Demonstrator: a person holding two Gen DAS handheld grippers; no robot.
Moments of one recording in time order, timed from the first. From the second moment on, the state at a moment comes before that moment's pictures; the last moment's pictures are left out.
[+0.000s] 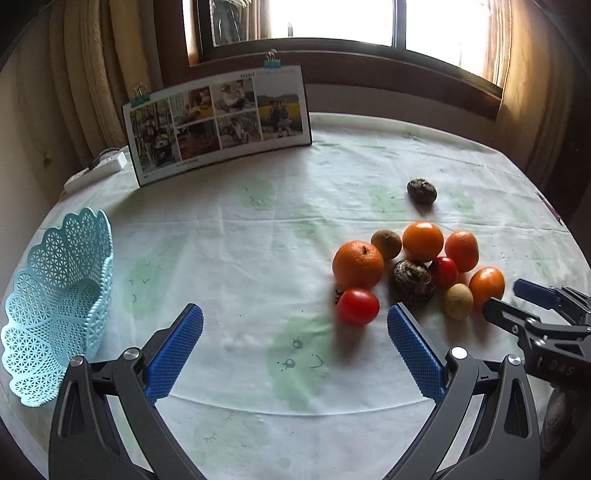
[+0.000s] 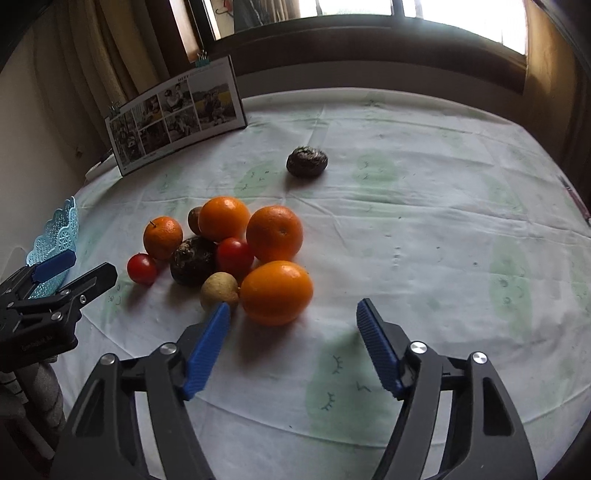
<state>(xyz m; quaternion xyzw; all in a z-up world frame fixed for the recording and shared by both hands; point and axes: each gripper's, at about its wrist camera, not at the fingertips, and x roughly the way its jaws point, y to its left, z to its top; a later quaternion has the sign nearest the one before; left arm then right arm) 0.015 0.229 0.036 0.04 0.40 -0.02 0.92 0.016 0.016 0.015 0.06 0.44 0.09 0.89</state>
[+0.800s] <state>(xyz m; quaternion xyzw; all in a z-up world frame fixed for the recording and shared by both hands) 0.080 0.204 0.015 0.00 0.45 -0.09 0.89 0.031 0.013 0.007 0.09 0.43 0.13 0.89</state>
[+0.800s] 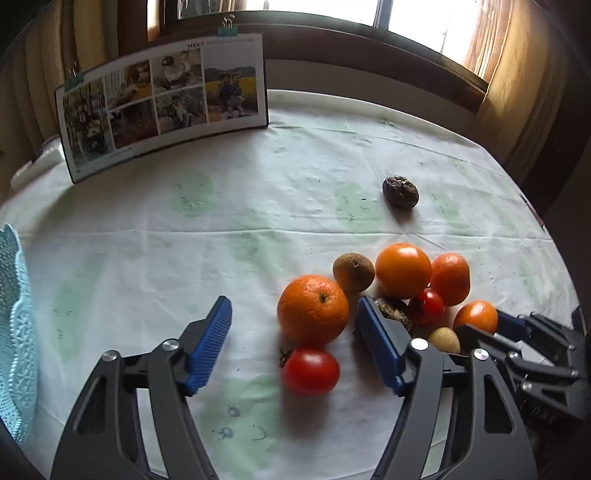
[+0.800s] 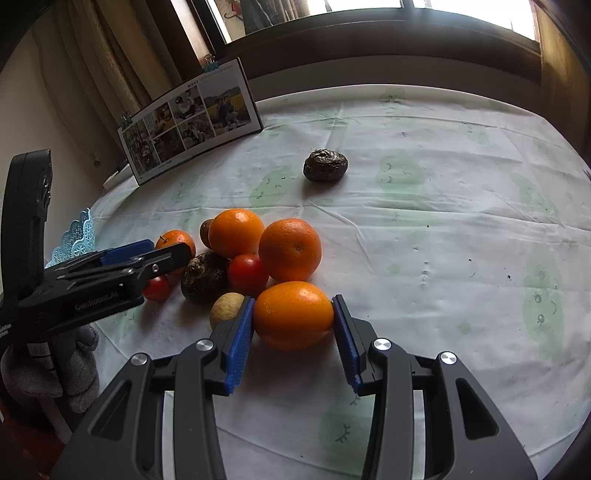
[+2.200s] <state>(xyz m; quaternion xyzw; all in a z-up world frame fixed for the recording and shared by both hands) -0.005 0.407 0.074 -0.08 0.33 0.14 0.93 0.018 0.145 0.063 0.04 0.39 0.22 0.90</state>
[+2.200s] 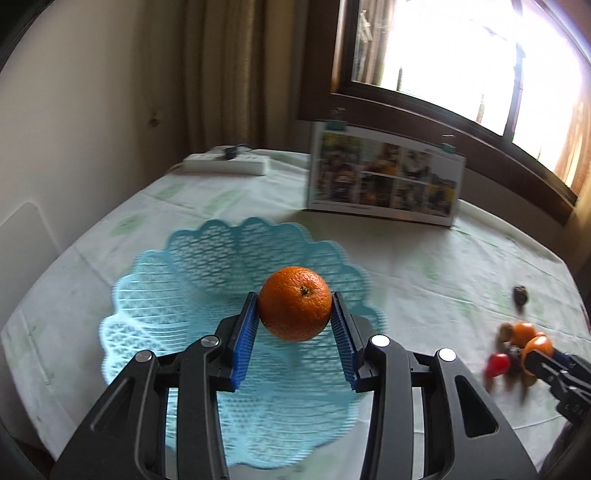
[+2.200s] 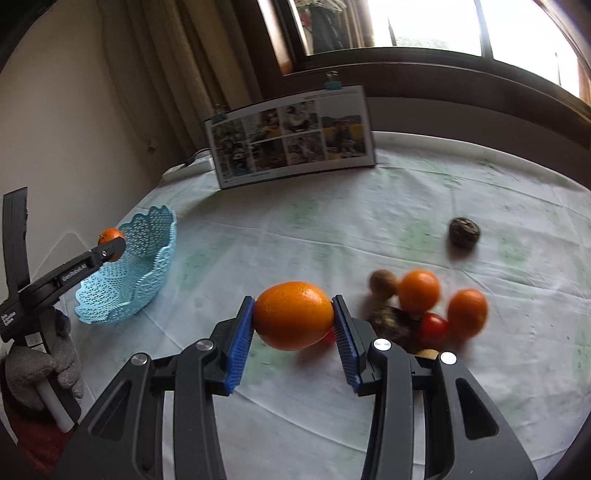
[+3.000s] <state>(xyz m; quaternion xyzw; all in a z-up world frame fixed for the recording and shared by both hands) -0.034 0.464 0.079 -0.05 0.29 0.23 0.93 0.021 0.298 0.078 -0.01 0.37 0.34 0.86</state>
